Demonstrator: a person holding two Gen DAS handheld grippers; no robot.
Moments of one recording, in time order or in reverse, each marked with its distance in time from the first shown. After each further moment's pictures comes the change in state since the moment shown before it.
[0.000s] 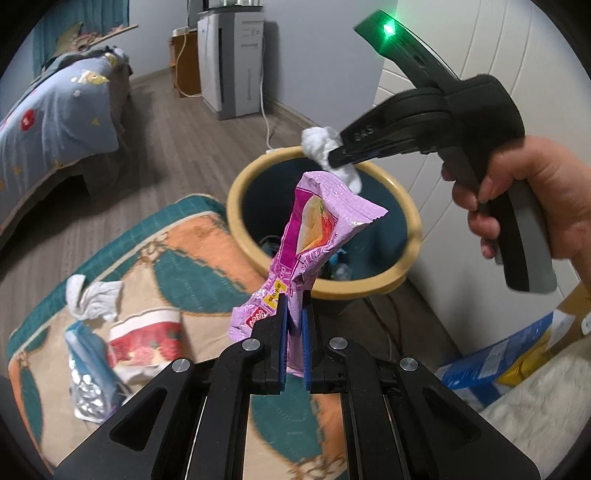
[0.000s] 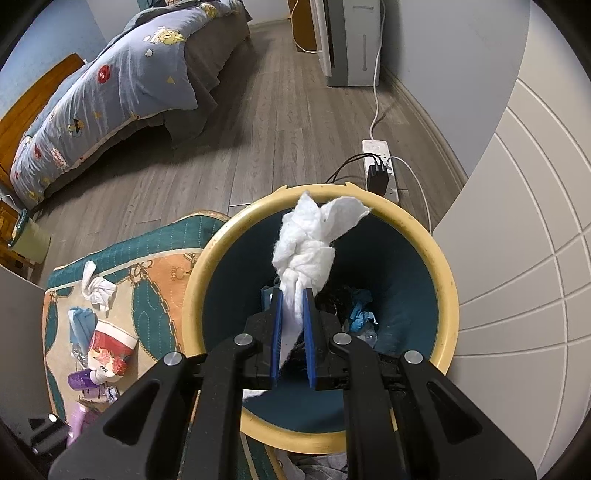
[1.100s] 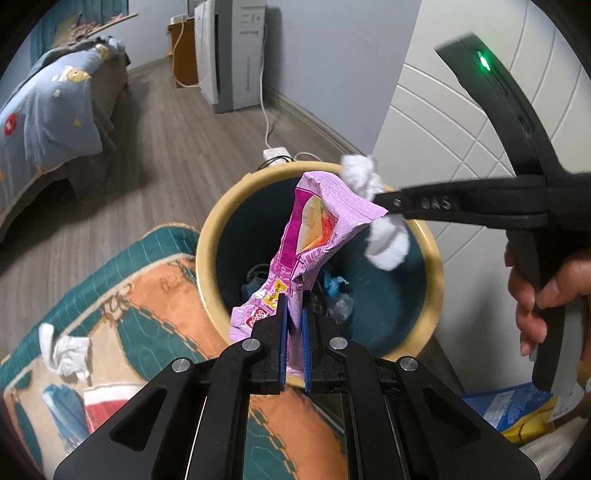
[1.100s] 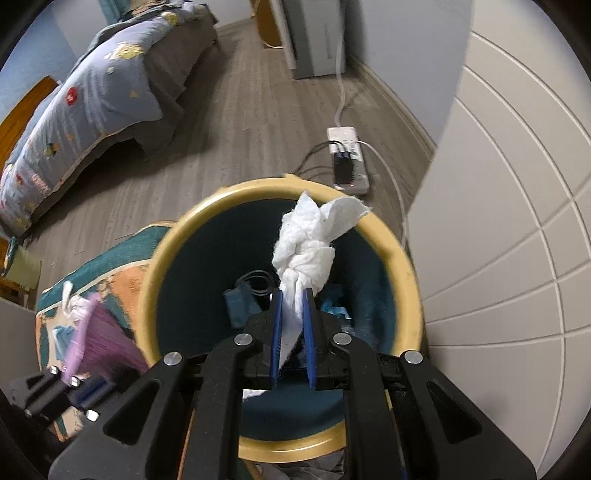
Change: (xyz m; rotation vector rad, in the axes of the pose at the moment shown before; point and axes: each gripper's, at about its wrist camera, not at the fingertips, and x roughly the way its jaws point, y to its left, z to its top) left arm 0.065 -0.006 0.061 -0.019 0.047 0.007; right arm 0.017 -0.062 -0.004 0.130 0.024 -0.051
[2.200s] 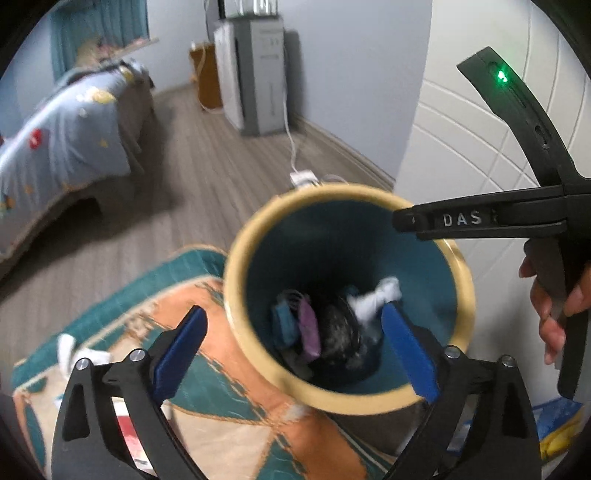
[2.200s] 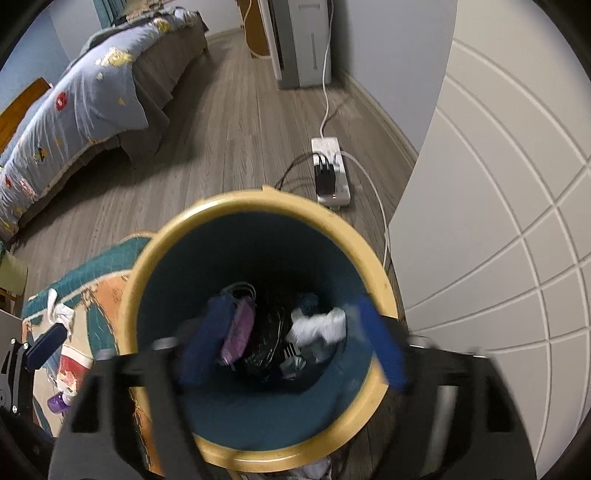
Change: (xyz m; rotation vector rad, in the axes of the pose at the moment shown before) left arm -0.004 -0.004 -0.002 0.004 -0.123 0.140; right arm -0.012 0.001 0.005 -0.020 -0.061 -0.047
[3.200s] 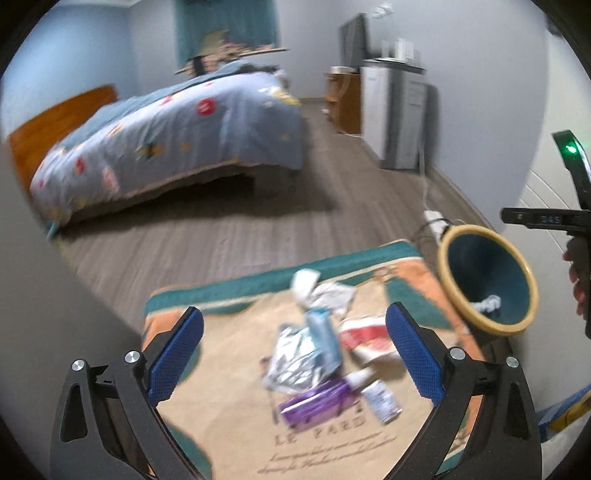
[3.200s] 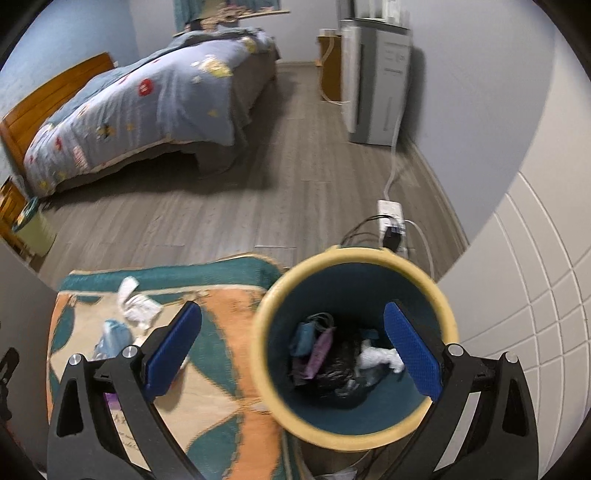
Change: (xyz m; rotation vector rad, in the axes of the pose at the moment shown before) left arm -0.195 0.196 -0.096 -0.298 -0.073 0.329; right arm -0.080 0.142 -0.010 -0.233 -0.143 0.081
